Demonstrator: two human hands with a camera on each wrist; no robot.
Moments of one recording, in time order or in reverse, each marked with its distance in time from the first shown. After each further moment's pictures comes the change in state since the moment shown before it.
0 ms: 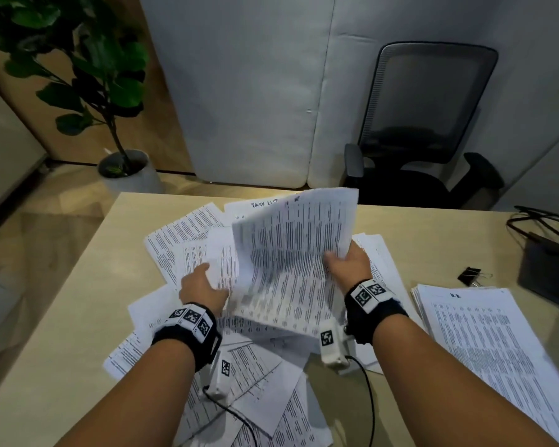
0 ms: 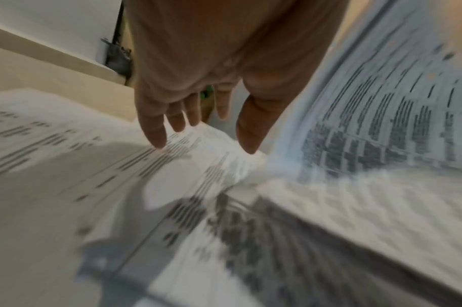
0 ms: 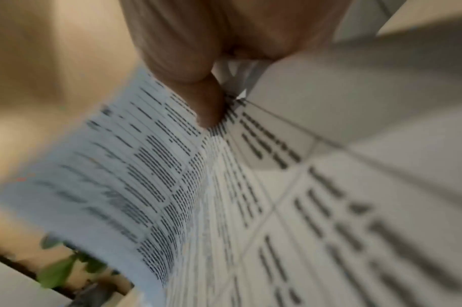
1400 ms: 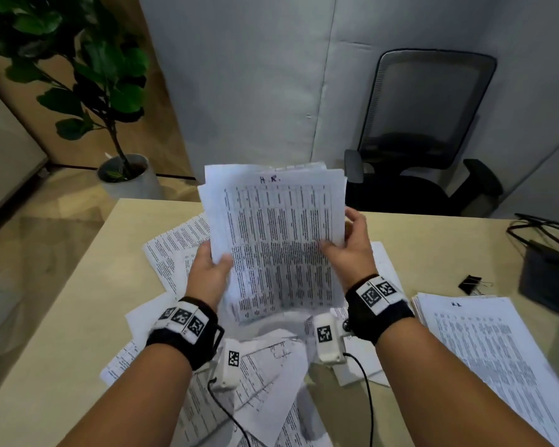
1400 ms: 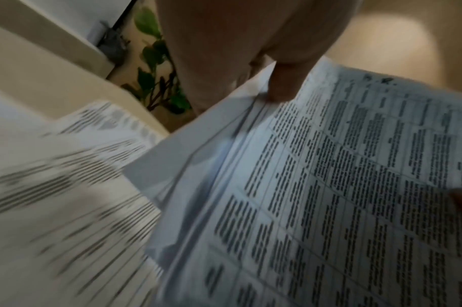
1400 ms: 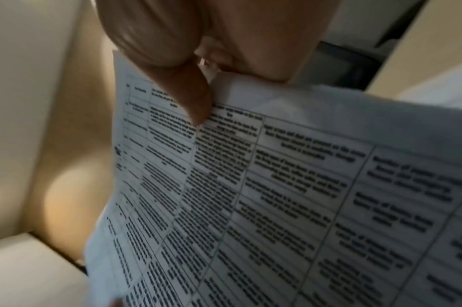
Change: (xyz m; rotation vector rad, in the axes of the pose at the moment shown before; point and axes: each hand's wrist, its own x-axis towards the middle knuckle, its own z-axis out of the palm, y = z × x) left_hand -0.021 0.047 -0.030 -0.702 -0.050 0.204; right_hand -0.012 -0.052 -0.012 0.362 -0.098 -0.220
